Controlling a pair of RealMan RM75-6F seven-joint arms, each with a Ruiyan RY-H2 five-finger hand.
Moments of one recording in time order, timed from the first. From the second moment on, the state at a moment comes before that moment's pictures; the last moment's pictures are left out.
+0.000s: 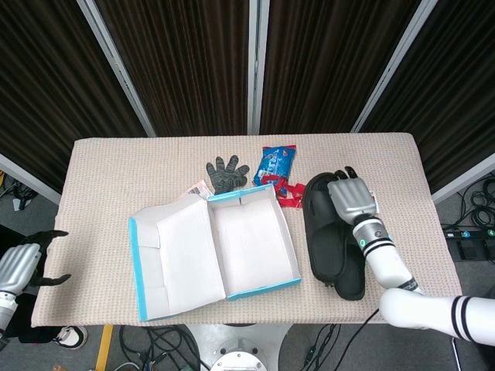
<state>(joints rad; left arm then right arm) -0.20 -1.00 0.00 -1.60 1.41 1.18 -0.29 1.06 -1.01 0.09 -1.98 -0.41 1.00 -0.61</state>
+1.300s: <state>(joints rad) -0.18 -1.03 -0.01 -1.54 1.43 1.24 -0.35 0.88 -1.55 0.33 -1.49 -1.11 0.81 0.48</state>
